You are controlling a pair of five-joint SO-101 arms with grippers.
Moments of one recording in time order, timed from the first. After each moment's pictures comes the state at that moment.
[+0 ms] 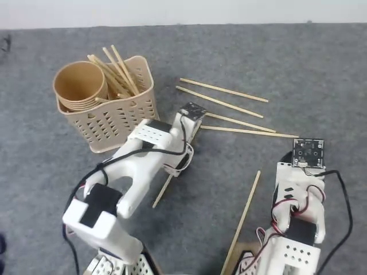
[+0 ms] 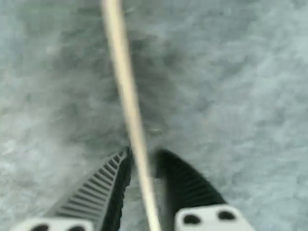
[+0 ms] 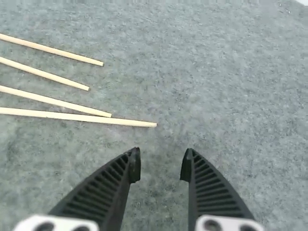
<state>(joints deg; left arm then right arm) 17.1 10.2 31.5 62.2 -4.9 14.9 -98.0 92.8 44.9 13.8</state>
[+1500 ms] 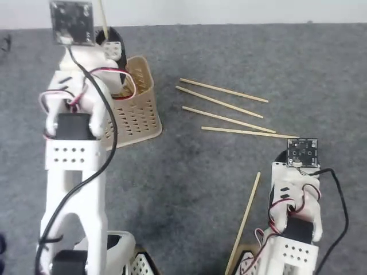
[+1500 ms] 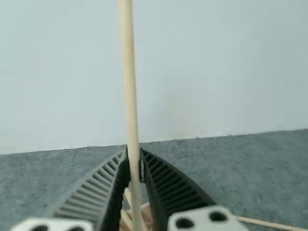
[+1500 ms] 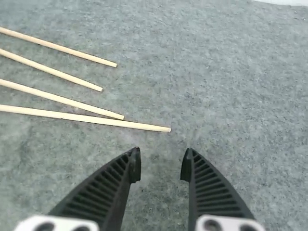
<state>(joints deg) -2.5 -25.2 20.2 31.7 6.6 12.3 -98.0 94.8 42.7 13.9</state>
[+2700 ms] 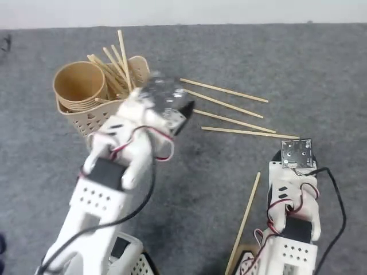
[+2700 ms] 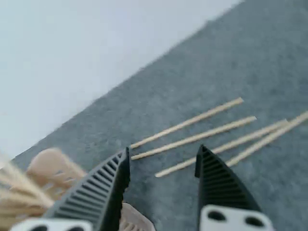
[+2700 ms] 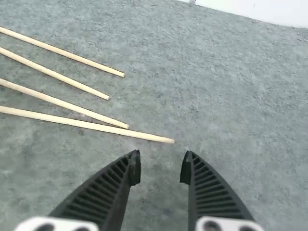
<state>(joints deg) 18.7 -41.5 39.6 42.2 -14.1 13.1 -97.9 95.6 40.6 16.2</state>
